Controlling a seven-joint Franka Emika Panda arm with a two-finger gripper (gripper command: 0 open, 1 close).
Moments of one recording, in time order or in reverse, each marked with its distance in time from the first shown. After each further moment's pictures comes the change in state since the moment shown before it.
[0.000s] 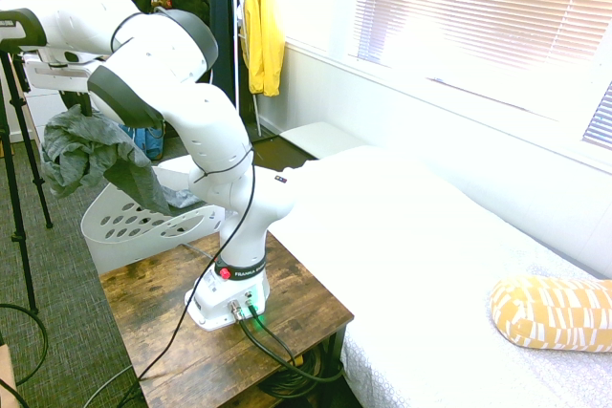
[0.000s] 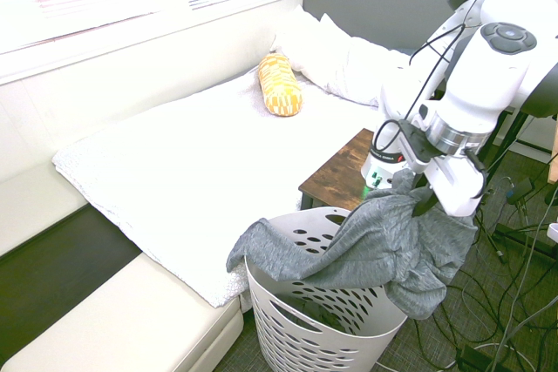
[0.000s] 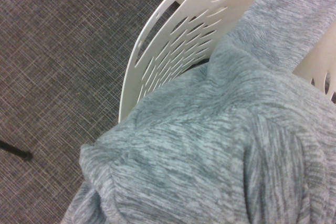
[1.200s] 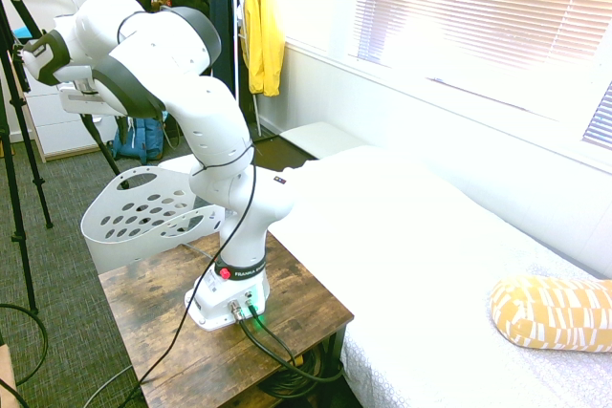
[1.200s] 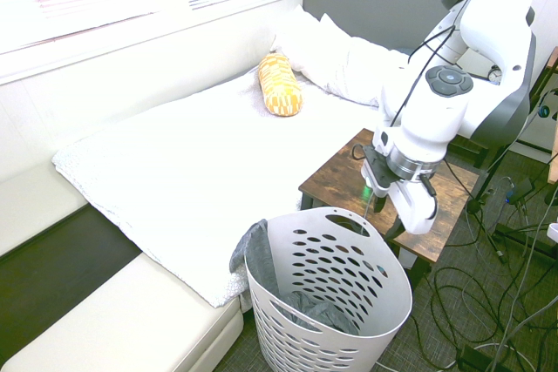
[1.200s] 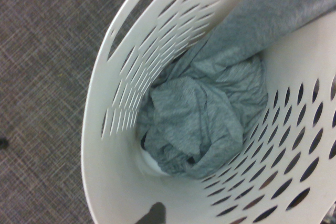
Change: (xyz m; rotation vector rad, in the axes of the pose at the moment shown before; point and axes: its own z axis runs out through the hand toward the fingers) arm 0.061 -0.017 0.072 0.029 0.035 -0.035
